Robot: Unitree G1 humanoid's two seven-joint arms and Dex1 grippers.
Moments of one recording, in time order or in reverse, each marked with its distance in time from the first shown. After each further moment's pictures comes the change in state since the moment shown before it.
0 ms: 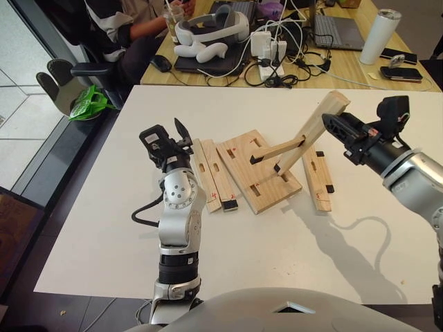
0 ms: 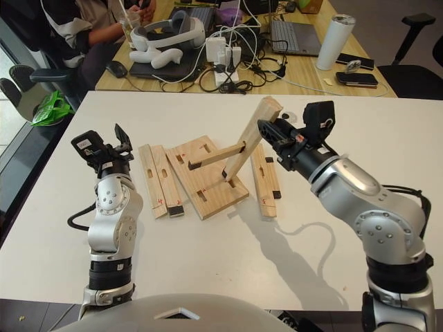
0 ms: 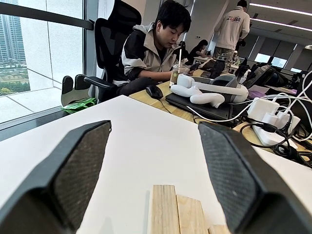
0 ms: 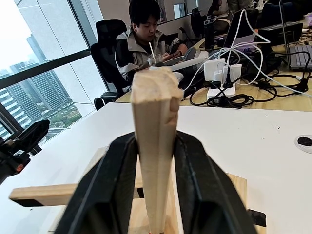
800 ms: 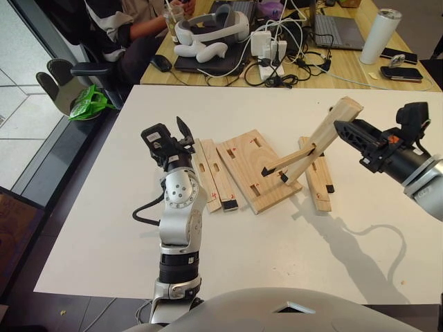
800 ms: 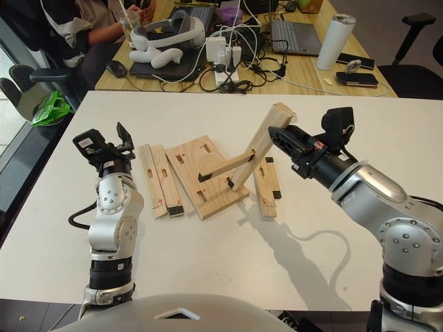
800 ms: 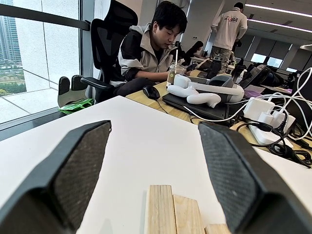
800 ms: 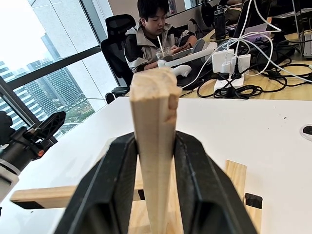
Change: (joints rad) left arm 0.000 0.000 -0.005 -0.001 0.001 0.000 0.001; right arm 0.062 -0.044 -0.189 0.021 0.093 0.117 0.147
